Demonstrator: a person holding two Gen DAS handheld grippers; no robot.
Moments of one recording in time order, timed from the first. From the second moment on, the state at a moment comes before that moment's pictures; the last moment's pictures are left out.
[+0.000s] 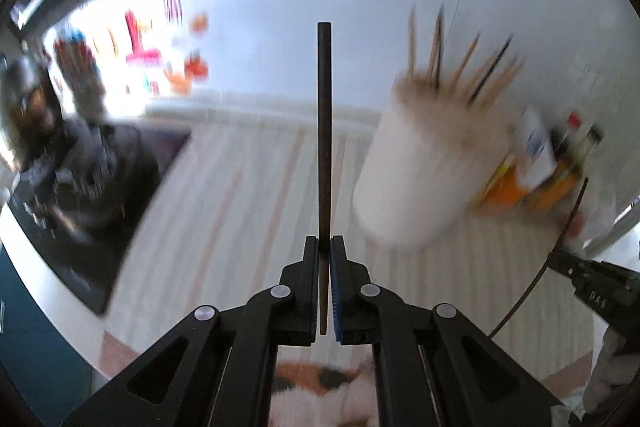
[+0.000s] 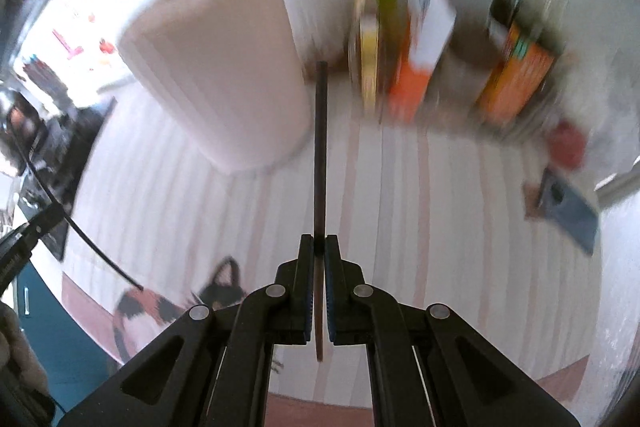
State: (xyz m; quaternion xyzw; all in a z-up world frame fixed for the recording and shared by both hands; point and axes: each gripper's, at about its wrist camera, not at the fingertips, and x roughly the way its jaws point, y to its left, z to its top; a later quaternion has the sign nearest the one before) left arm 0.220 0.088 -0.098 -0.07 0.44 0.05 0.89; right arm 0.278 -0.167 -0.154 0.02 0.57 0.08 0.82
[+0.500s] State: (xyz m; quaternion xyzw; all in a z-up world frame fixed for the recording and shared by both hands) left arm 0.283 0.056 0.056 -0.07 0.30 0.00 0.95; right arm 0.358 -0.144 0.038 0.06 0.40 0.12 0.91
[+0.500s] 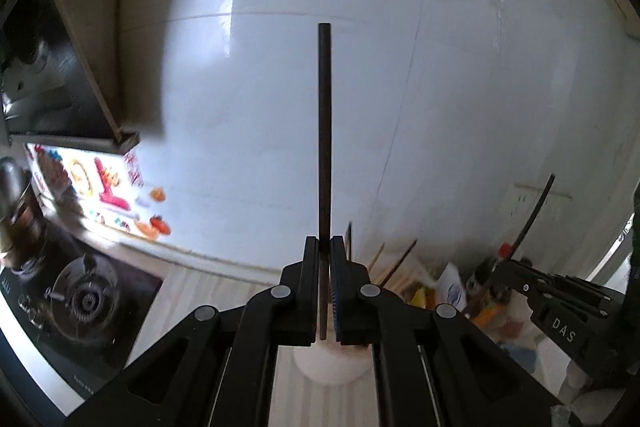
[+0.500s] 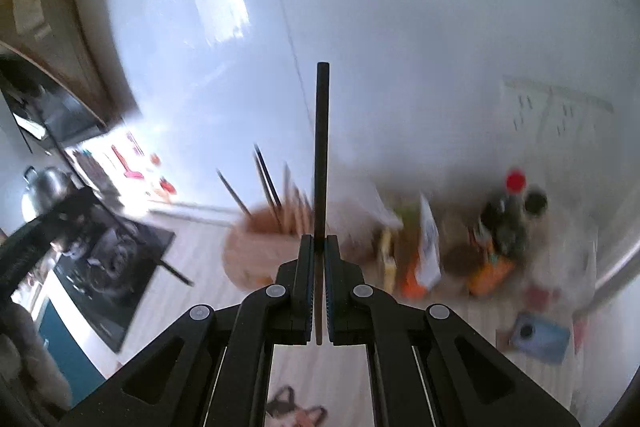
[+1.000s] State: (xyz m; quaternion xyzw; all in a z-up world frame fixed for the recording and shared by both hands) left arm 0.370 0.055 0.019 -0.13 0.34 0.05 0.93; right arm 0.452 -0.116 0.031 0.09 0.40 0.09 0.91
